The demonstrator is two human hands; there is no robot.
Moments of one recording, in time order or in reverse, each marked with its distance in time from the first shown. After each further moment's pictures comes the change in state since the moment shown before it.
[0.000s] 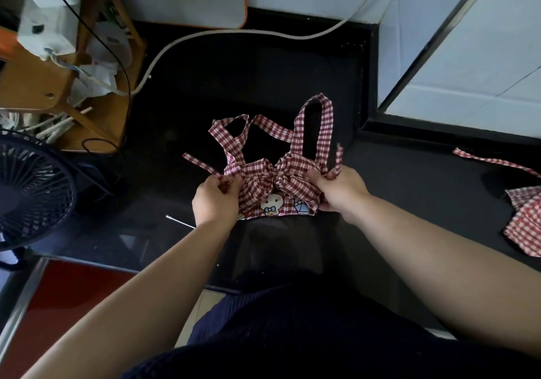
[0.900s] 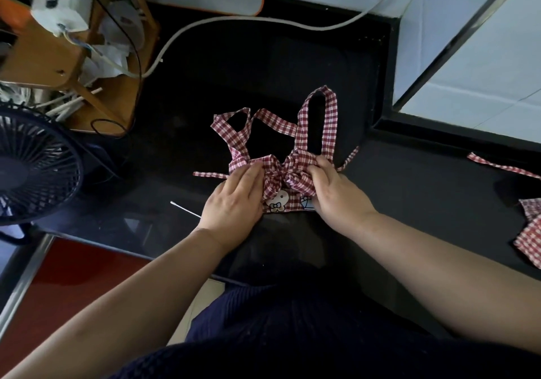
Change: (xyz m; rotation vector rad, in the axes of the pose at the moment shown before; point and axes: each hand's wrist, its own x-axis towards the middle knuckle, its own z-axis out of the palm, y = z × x) left_hand -0.016 -0.024 -0.005 0.813 -0.081 0.959; right_hand -0.011 0.020 -0.005 -1.182 -0.199 -0.723
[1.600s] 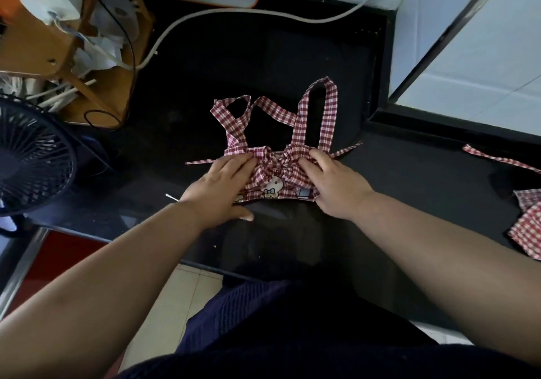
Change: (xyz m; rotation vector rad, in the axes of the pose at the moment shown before) left_hand 0.013 -0.023 -0.020 -0.064 -0.494 -0.028; right_hand 0.005 0.009 -0.007 -0.109 -0.079 -0.090
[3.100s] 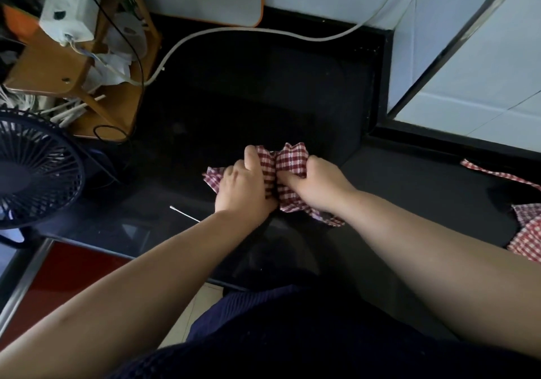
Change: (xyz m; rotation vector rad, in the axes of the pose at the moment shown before) left_hand 0.013 0.056 -0.029 -0.353 0.268 -0.353; right_hand 0.014 -0.041 -0.047 0.750 0.087 0.297
